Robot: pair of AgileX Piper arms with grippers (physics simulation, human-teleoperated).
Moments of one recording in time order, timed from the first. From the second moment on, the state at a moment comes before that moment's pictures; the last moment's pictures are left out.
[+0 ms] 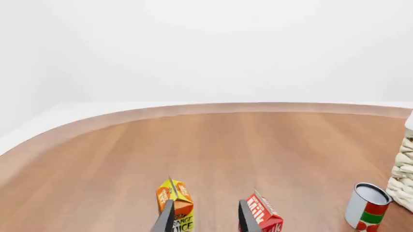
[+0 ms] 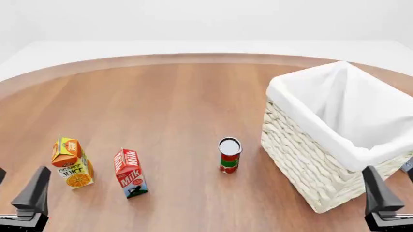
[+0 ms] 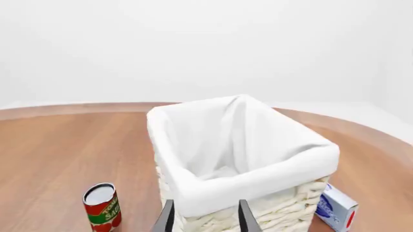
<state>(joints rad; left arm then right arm) 0.00 0.00 0.00 0.00 0.00 0.00 0.00 0.00 0.00 0.00</state>
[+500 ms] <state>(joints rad) 0.00 0.00 0.00 0.00 0.00 0.09 0.23 -0.24 0.10 -0.03</state>
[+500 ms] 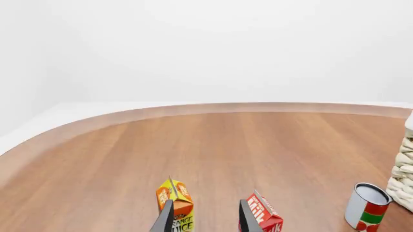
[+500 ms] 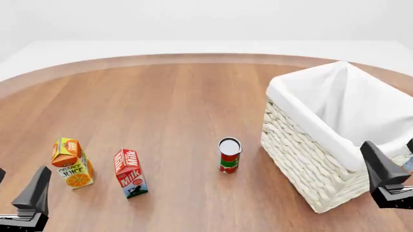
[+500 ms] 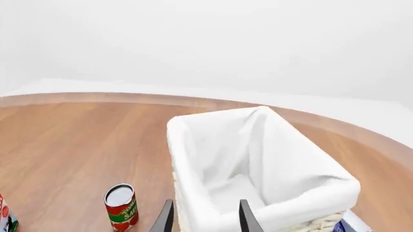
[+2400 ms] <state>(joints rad) 0.00 0.00 0.00 0.00 0.00 0.66 1.52 -1.70 1.18 0.51</state>
